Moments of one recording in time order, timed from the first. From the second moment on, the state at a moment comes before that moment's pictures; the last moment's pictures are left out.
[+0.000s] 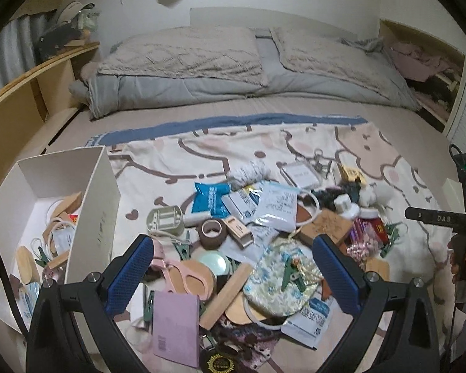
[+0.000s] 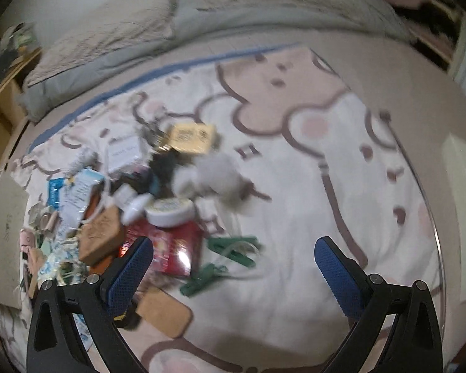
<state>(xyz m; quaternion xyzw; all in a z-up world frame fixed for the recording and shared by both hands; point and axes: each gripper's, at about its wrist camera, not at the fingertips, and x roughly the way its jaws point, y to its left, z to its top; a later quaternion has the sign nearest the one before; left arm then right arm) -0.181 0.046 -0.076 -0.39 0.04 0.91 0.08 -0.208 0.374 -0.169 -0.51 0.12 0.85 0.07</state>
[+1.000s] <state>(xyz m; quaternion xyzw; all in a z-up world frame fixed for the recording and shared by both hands) -0.192 0.094 -0.135 -0.45 0.08 0.88 0.16 -0.214 0.373 -0.227 -0.58 0.27 0.76 -0.01</state>
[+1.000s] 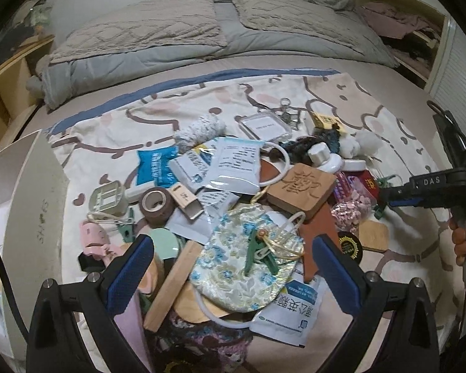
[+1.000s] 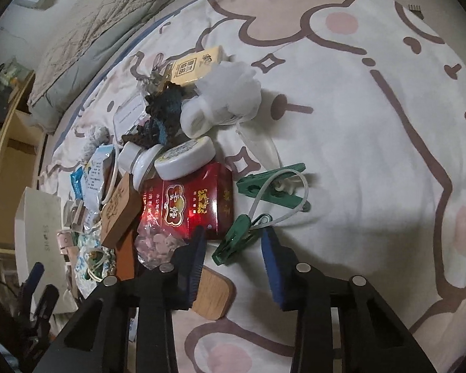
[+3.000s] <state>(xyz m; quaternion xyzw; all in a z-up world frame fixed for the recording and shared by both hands) -0.203 0.113 -0.189 -0.50 0.07 0.84 0.22 -0.199 0.382 -0.224 -0.59 0.22 0.78 -0.04</state>
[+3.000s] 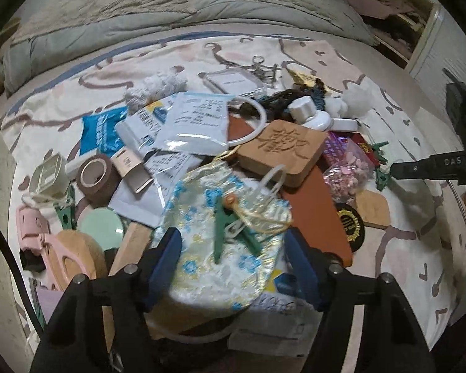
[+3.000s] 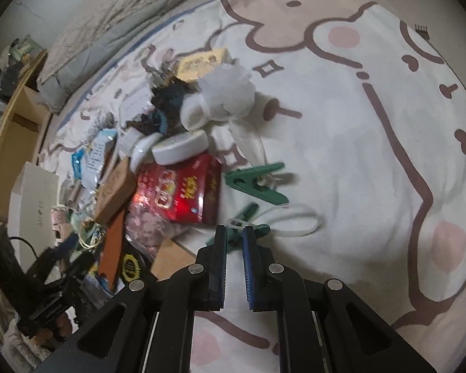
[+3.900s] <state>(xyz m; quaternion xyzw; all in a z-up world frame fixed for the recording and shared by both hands) -0.204 0.100 -0.189 -0.49 0.14 0.83 0.21 -0.196 0.399 -0.241 -0.62 0.22 0.75 -0.03</state>
